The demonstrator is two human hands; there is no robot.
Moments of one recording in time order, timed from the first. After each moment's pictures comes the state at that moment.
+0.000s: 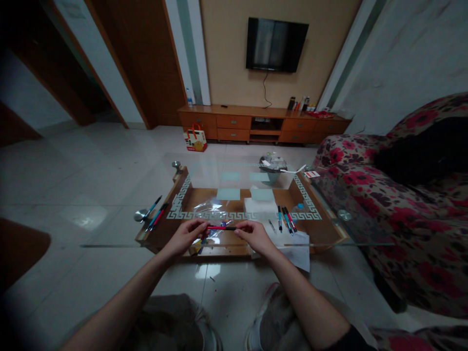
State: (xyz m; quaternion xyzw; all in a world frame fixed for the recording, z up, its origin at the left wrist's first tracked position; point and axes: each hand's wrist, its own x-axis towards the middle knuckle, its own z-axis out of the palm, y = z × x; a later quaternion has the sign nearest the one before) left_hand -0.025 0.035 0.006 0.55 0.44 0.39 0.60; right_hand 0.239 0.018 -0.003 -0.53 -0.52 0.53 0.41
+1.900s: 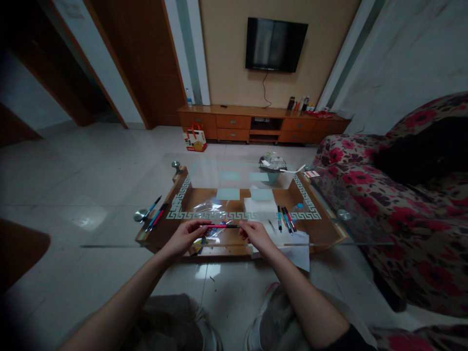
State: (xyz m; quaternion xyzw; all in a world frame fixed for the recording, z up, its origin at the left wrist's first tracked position) left_hand -0.030 0.038 -0.002 0.54 0.43 0.39 0.61; right_hand 0.242 0.021 -0.005 -0.57 -0.48 0.56 0.38
